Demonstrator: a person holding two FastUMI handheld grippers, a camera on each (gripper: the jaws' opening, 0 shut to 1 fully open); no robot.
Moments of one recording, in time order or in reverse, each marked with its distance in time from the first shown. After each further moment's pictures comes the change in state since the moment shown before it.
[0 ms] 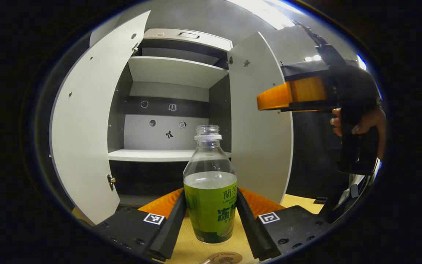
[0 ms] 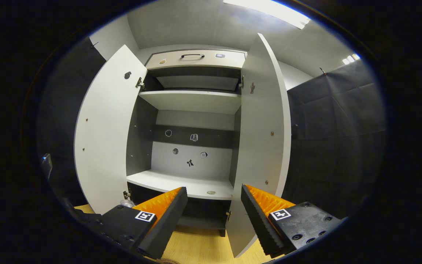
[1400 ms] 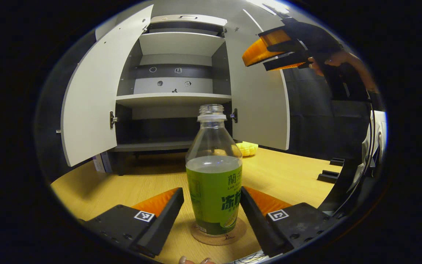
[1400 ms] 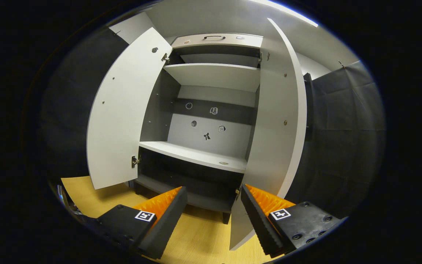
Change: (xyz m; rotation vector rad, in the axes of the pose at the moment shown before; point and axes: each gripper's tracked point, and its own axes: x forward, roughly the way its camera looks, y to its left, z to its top) left arm -0.028 -0.022 -0.192 0.028 0.141 0.109; right arm -0.010 0.008 -0.105 -0.097 0.075 0.223
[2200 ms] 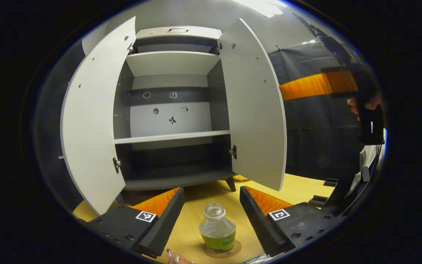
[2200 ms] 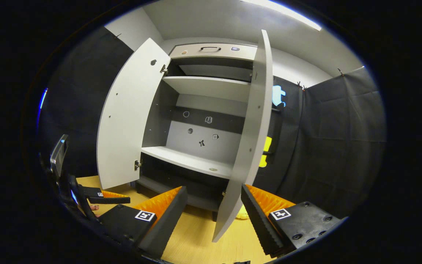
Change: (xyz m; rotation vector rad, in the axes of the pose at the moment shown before) left arm -0.019 0.006 0.163 0.068 -0.080 0.006; right arm -0.072 -0.055 0.068 -0.005 -0.019 -0.042
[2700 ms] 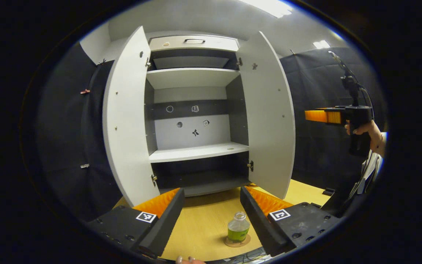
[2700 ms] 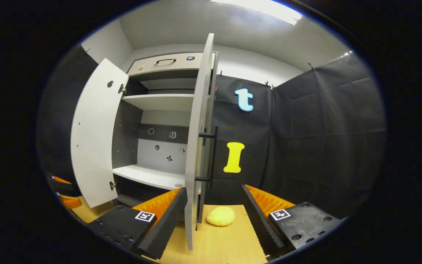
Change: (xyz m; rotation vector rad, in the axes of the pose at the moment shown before) left arm -0.087 0.072 0.089 -0.060 0.083 0.127; right arm 0.021 -0.103 0.050 0.147 -0.039 -0.158
